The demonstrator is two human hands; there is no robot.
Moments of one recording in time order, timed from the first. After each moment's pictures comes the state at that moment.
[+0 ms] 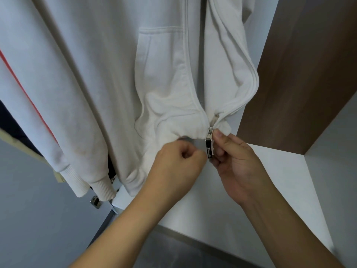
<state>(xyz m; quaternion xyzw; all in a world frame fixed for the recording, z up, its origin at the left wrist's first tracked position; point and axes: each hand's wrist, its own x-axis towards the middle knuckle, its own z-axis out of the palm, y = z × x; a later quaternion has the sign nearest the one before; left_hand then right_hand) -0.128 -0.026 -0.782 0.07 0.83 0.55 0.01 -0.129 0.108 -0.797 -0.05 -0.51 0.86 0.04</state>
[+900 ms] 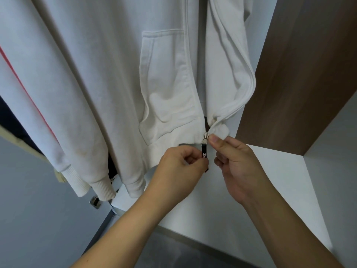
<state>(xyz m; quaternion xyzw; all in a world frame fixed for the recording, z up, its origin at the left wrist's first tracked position) -0.129 -0.021 -0.790 0.08 0.82 0.56 0.06 -0.133 0.120 -0.809 -0.04 -0.58 0.81 0.06</state>
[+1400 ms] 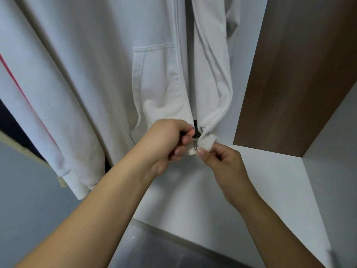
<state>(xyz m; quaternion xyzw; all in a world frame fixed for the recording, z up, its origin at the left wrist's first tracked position) -0.158 -0.011 -0.724 -0.01 0.73 0.66 0.18 -0.133 0.125 -0.820 0.02 -0.70 0.71 0.13</state>
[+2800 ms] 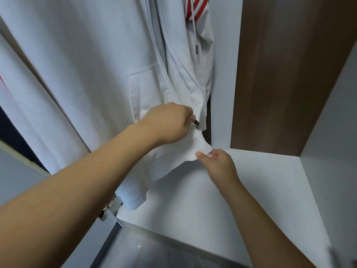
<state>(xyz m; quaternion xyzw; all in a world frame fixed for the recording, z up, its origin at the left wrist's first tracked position) -0.202 0.020 -0.695 0.31 0.94 -0.01 -0.13 -0.151 0.153 -0.836 -0.17 -0.79 0.58 0.08</state>
